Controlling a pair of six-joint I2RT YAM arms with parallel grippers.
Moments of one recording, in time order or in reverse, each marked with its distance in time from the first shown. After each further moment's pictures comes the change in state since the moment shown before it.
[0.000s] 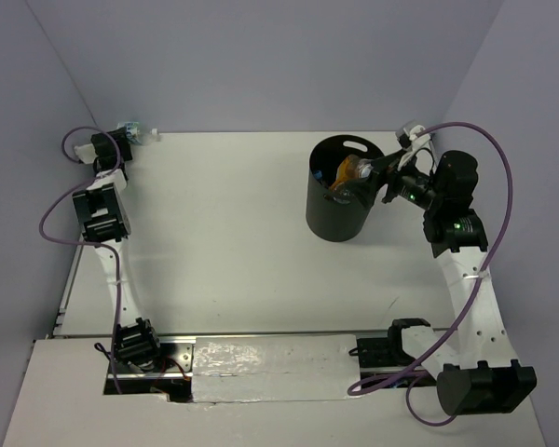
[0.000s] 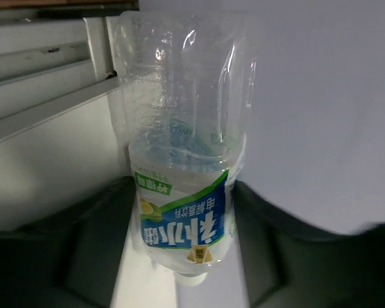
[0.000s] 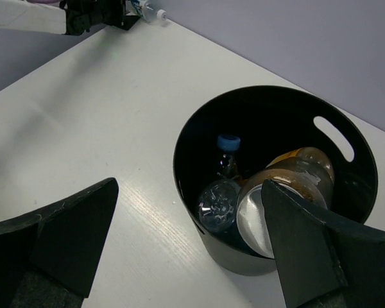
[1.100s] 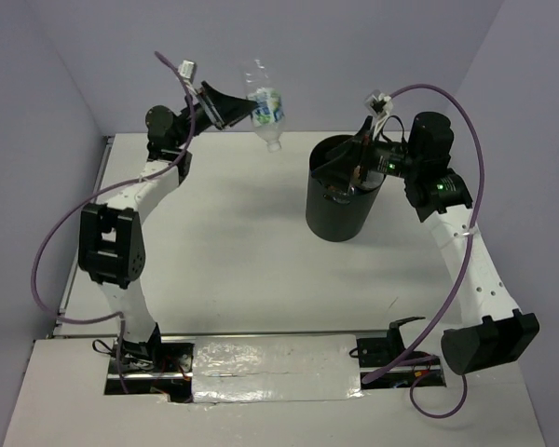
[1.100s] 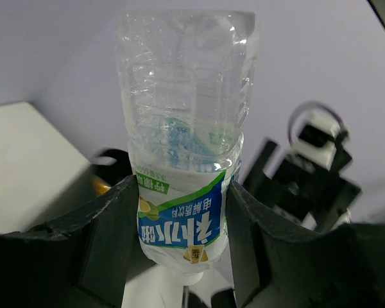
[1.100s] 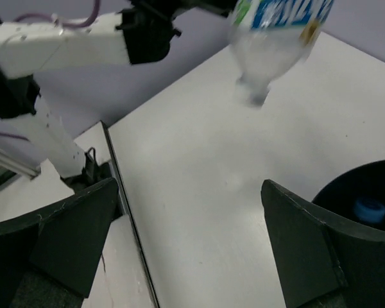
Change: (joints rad) left arm -0.489 -0.797 -0.620 0.642 0.861 0.118; right arm 0.158 0.241 0.262 -0.034 -0.246 0.257
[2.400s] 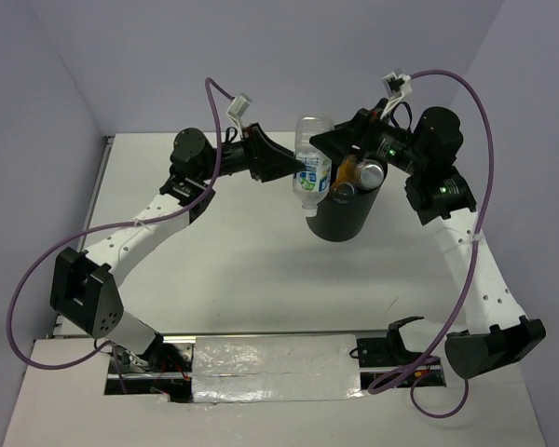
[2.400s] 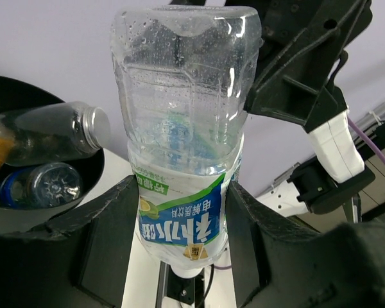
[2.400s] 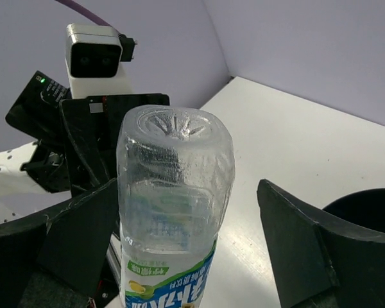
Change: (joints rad) left arm -0.379 -0.394 -0.214 -0.359 0.034 0.415; right arm 0.085 -0.016 0.082 0.150 0.345 0.246
